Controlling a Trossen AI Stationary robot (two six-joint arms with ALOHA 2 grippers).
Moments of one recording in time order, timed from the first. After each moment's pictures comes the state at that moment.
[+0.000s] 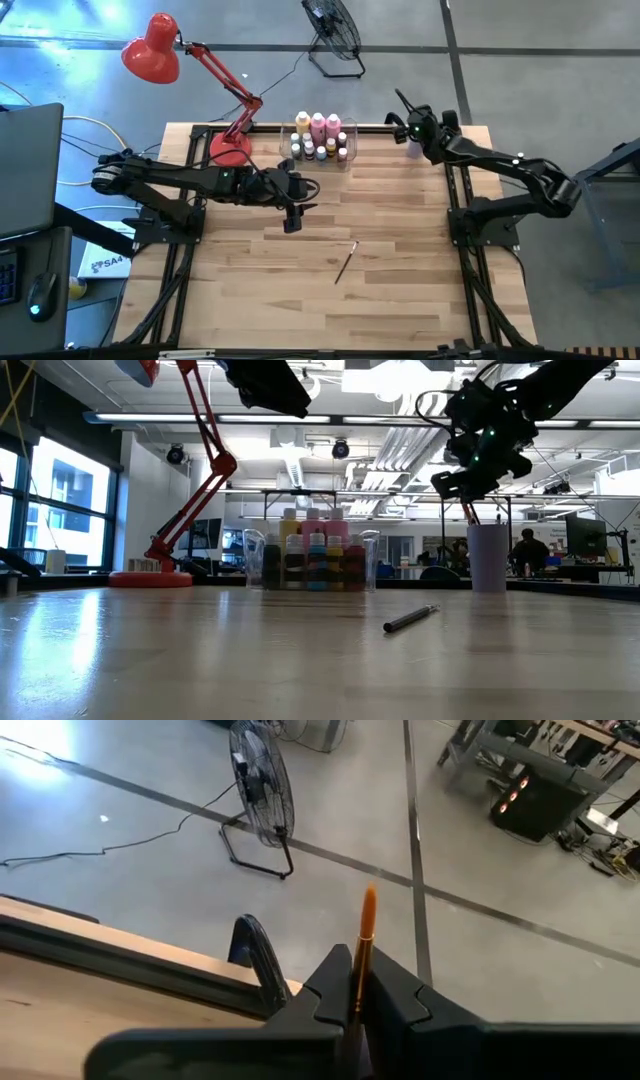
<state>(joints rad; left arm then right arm) -0.06 1.36 1.18 -0.37 -0.28 0.00 -0.72 1.23 0.73 -0.12 0.75 0.16</state>
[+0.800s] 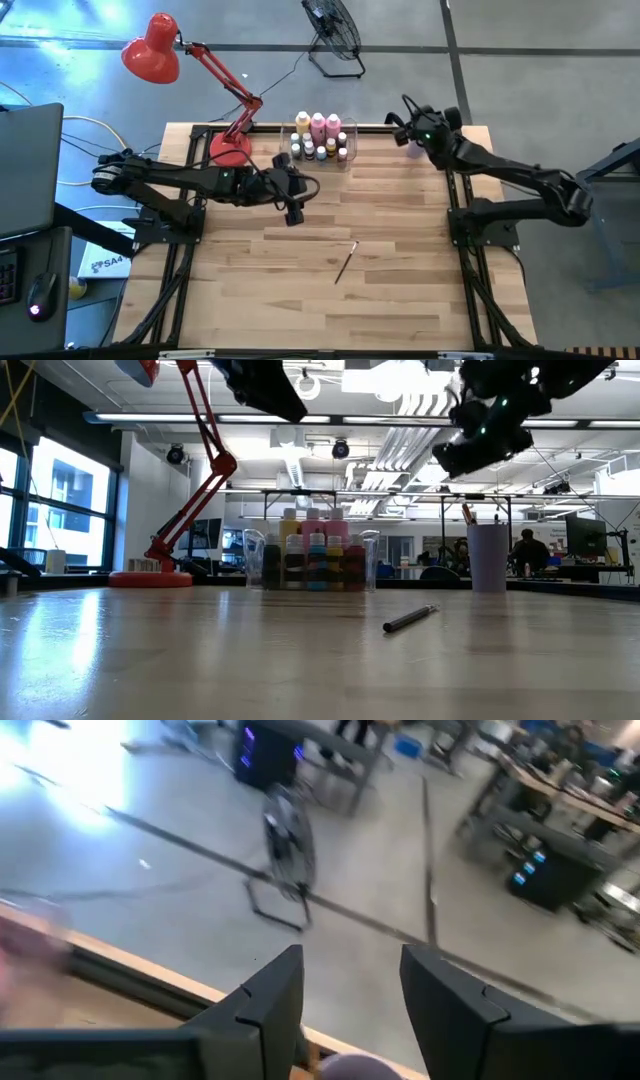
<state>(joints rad) -0.06 1.36 1.18 -0.38 -0.44 0.02 -0.61 1.09 0.73 -0.09 0.79 0.02</state>
